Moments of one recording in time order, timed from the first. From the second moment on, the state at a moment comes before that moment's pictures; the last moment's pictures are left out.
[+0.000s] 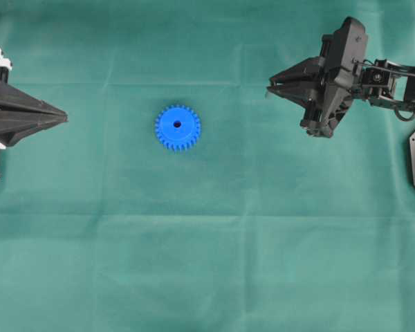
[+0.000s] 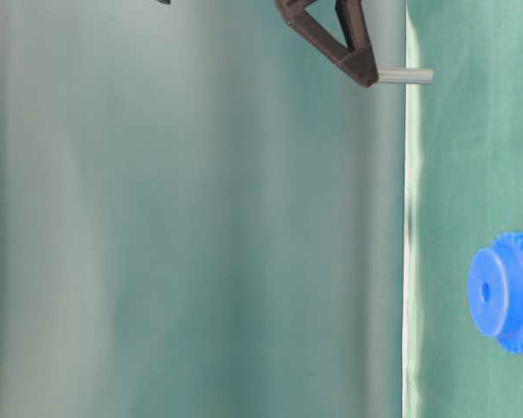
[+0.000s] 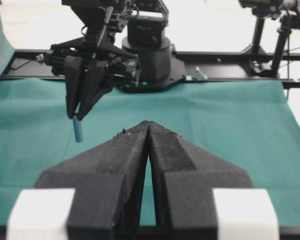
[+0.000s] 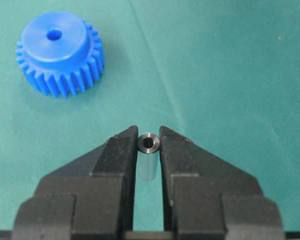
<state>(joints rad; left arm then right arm) 0.00 -0.96 1.15 0.01 -0.21 -0.01 -0.28 -0.27 1.05 0.01 -0.28 -0.01</state>
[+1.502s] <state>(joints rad) 0.00 -0.96 1.15 0.01 -0.21 -0.03 -0.12 0.16 0.53 0.01 -0.25 -0.01</state>
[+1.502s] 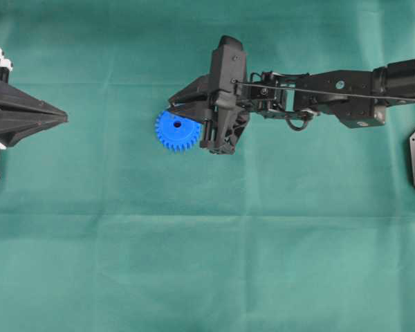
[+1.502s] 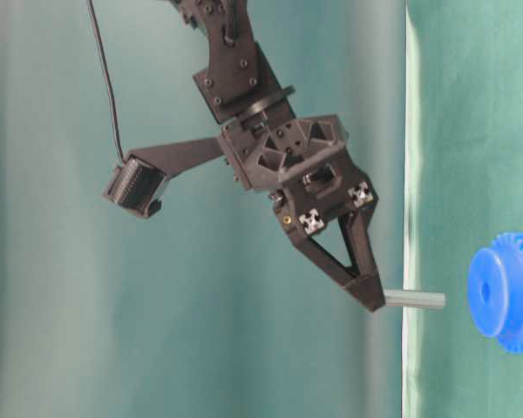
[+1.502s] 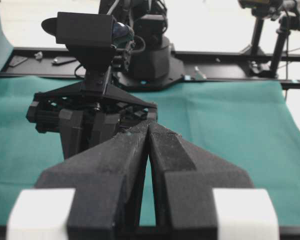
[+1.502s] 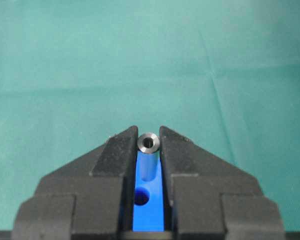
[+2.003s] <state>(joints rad) 0.00 -0.96 1.15 0.01 -0.21 -0.03 -0.12 0.17 0.53 0.01 -0.23 -0.01</state>
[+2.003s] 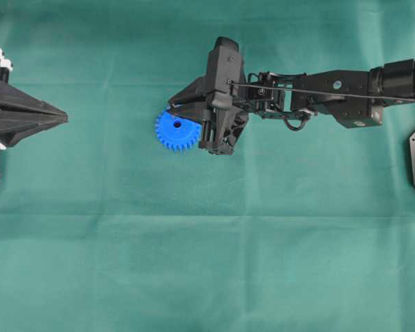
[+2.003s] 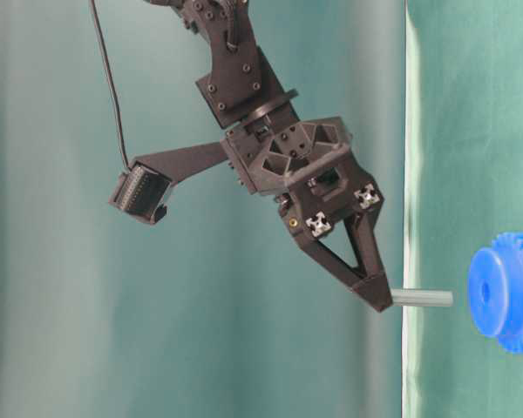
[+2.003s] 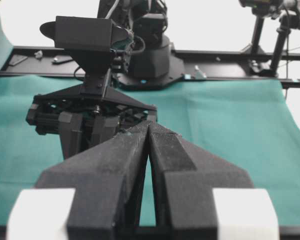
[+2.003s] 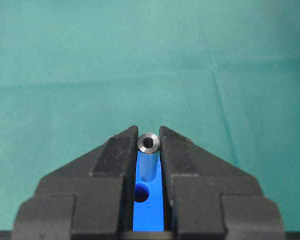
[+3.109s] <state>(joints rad) 0.00 -0.96 1.15 0.01 -0.20 -0.03 -0.12 0.24 0.51 0.03 -0.23 -0.01</state>
